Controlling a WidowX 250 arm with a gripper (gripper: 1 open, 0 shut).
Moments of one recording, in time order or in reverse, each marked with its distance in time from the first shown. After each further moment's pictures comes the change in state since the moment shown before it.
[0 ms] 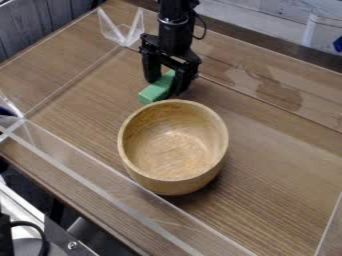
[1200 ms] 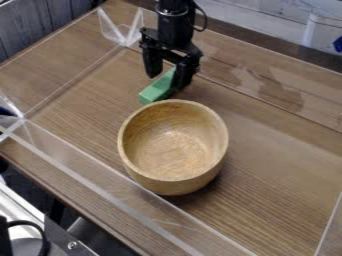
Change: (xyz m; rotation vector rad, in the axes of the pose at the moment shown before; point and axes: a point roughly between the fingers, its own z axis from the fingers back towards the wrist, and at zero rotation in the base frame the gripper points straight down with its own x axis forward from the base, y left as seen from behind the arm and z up) arm -0.007 0.000 0.022 0.002 -0.024 -0.009
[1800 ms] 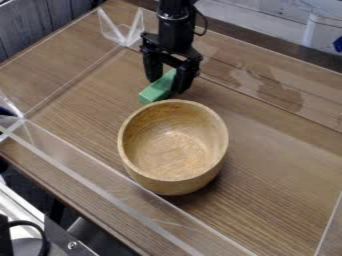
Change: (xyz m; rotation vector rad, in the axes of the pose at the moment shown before) arm -0.002 -0.001 -0.006 -0.017 0.031 -0.003
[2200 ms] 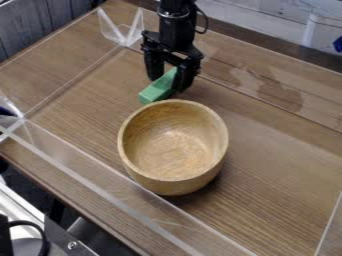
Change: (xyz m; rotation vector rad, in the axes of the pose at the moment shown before) arm 0.002 0.000 0.003 -0.002 -0.007 -0.010
